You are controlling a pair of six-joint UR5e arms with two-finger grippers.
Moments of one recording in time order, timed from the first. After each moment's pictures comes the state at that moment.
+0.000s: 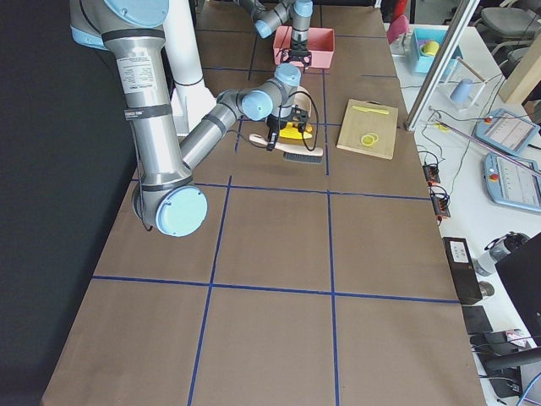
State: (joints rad) left arm -0.70 -2.01 -1.78 -1.61 -2.11 0.48; right arm 0.75 -1.36 2.12 -1.79 2.22 1.00
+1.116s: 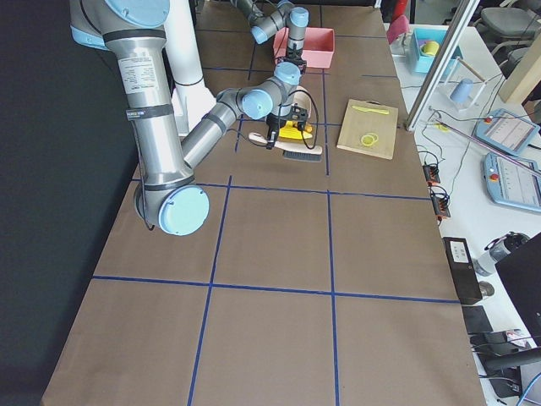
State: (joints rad) left arm -0.65 -2.01 -1.75 -1.61 -2.06 0.48; right arm 0.74 -1.35 2.12 -1.79 2.22 1.00
